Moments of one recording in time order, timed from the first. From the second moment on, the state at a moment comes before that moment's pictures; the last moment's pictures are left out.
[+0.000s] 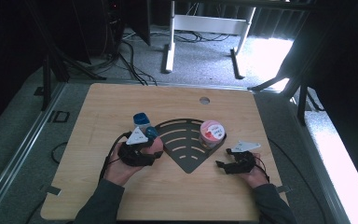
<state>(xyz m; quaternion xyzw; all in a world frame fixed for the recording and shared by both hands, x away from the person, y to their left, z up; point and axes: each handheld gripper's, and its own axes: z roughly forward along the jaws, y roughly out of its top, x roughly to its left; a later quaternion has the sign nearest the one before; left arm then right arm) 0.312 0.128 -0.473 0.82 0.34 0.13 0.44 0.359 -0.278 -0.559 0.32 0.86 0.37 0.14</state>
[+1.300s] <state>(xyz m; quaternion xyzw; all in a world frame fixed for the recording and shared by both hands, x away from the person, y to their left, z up) 0.342 0.135 -0.476 0.80 0.40 0.18 0.41 0.359 -0.278 -0.559 0.32 0.86 0.37 0.14</state>
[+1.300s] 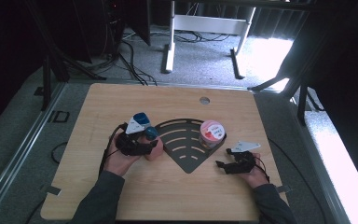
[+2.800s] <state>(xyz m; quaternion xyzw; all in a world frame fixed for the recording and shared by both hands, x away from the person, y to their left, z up) 0.357 0.124 -0.471 0.80 0.40 0.18 0.42 0.359 -0.278 -0.559 0.32 0.86 0.37 0.14</state>
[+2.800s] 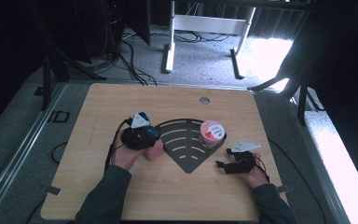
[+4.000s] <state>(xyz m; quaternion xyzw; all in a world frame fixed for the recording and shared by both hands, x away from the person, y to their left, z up) 0.337 0.113 -0.465 0.81 0.39 0.18 0.40 0.359 -0.278 -0.559 0.32 0.86 0.37 0.14</state>
